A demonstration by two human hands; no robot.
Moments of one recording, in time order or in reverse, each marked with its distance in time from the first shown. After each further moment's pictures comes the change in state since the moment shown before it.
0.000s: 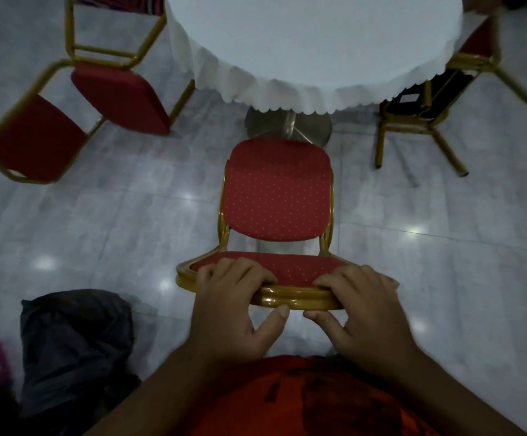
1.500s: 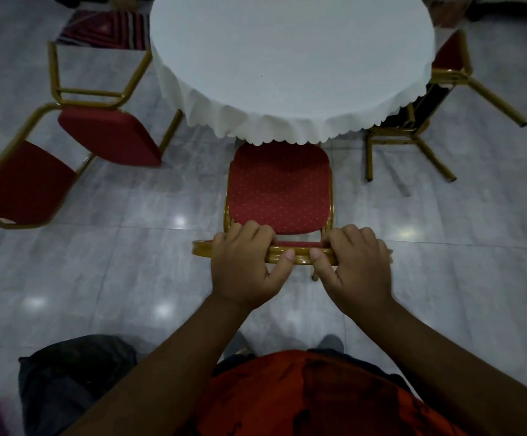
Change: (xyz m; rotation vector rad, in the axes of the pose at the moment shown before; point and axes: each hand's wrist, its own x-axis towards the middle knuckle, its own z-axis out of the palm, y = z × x) left_hand 0.128 -0.050 0.006 0.179 0.137 0.037; right_hand 0.121 0.011 0.022 -0.111 0.220 0.243
